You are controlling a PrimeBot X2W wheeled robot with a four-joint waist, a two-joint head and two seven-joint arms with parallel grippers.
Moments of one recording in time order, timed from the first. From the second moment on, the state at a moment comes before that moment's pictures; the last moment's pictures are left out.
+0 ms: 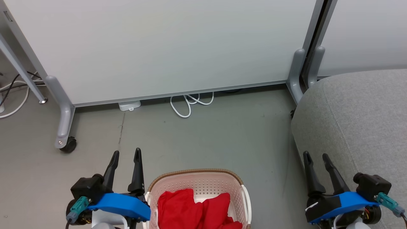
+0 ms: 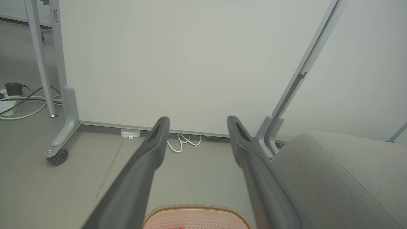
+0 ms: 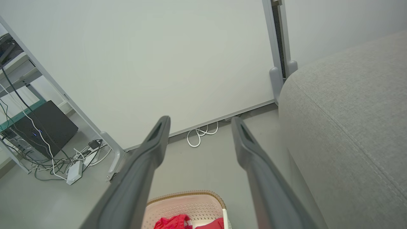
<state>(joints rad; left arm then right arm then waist) -0.11 0.05 -0.12 0.36 -0.38 -0.11 -0.22 -0.10 -0.04 0.01 0.33 0.43 0.13 -0.20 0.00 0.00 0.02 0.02</state>
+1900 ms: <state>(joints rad) -0.20 0.05 -0.17 0.51 -0.21 -0.11 -0.26 -0.20 -0.05 0.07 0.29 0.28 0.13 -0.24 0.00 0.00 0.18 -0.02</state>
